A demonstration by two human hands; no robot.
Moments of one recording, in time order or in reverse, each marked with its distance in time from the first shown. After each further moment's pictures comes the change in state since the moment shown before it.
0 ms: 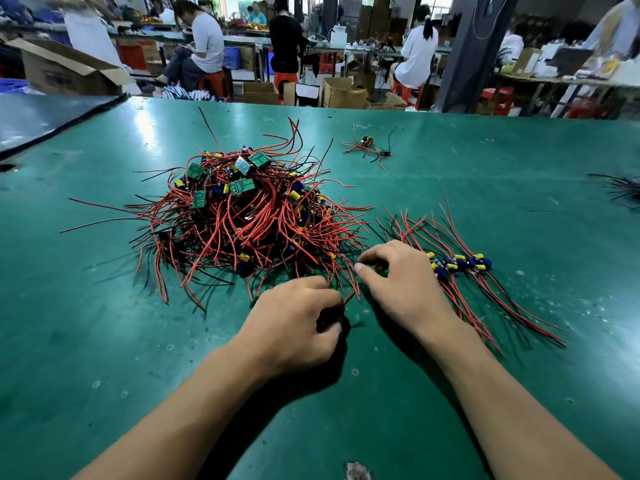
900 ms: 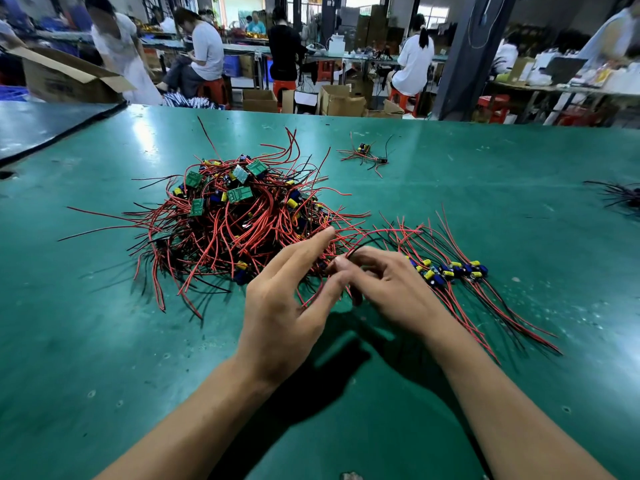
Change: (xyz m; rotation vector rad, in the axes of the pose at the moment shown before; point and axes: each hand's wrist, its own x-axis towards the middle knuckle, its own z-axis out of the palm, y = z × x) left_hand 0.007 0.015 -0.003 -0.351 0.616 0.001; right_hand -0.004 -0.029 -0.017 0.468 -0.189 -0.111
